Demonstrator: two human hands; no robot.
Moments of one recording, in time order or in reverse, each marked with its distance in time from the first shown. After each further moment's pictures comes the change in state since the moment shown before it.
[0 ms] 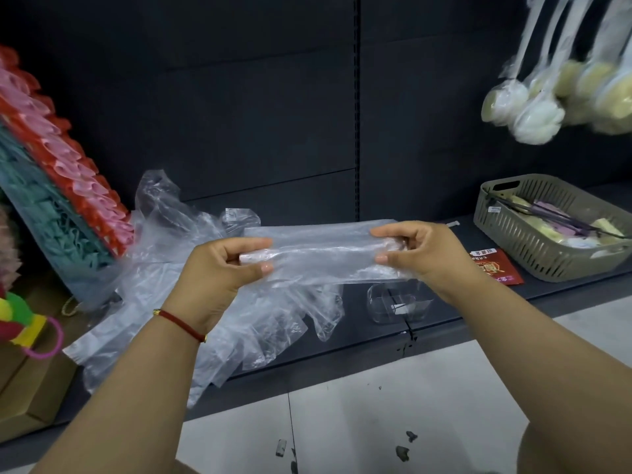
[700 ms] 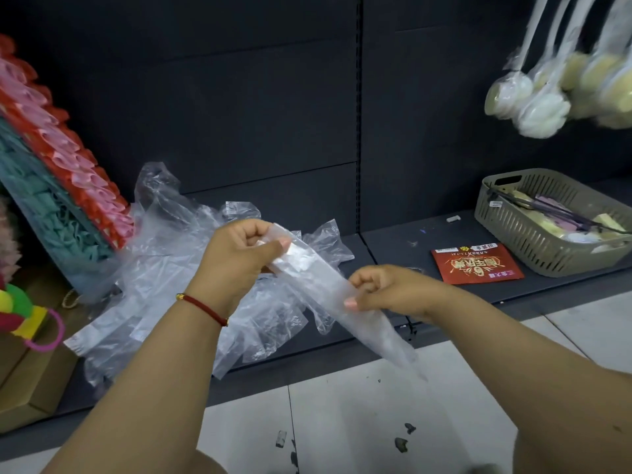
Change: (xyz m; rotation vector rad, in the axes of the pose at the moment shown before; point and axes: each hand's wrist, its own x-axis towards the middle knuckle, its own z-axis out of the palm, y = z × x) left_hand 0.002 0.011 0.023 -0.053 -0.012 0.028; right_hand -0.010 0.013 0.032 -0.198 -0.560 0.261
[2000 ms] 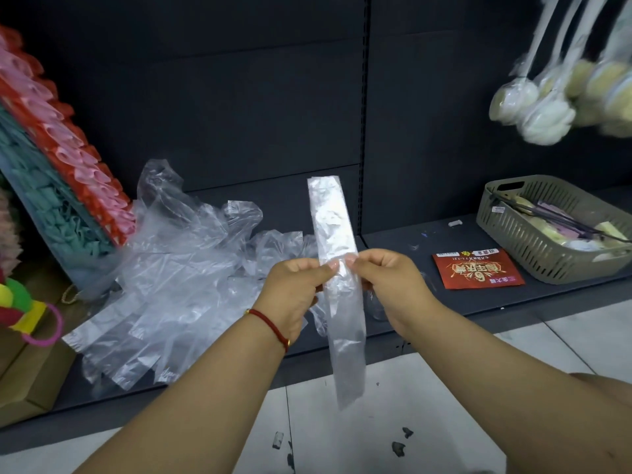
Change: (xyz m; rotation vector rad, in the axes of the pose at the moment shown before) left_hand -0.014 -0.019 0.064 -0.200 -0.023 -0.378; right_hand 0.009 -0.014 0.030 0.521 0.509 -0.109
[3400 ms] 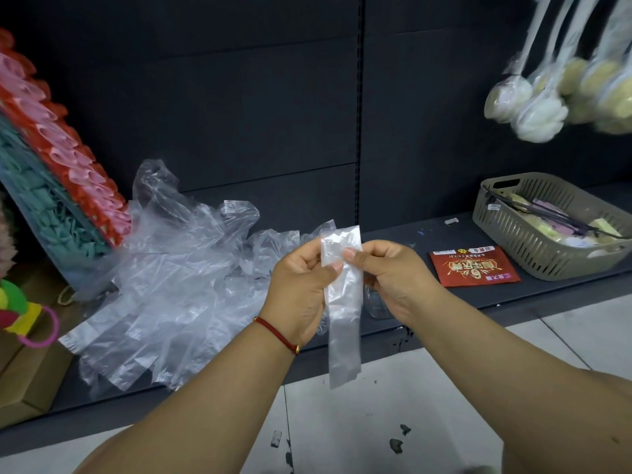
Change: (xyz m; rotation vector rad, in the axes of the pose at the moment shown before) left_hand -0.006 -0.006 0.013 -0.284 -0.170 0.249; right_hand 0.005 -0.007 -0.008 0.241 -0.047 0.050
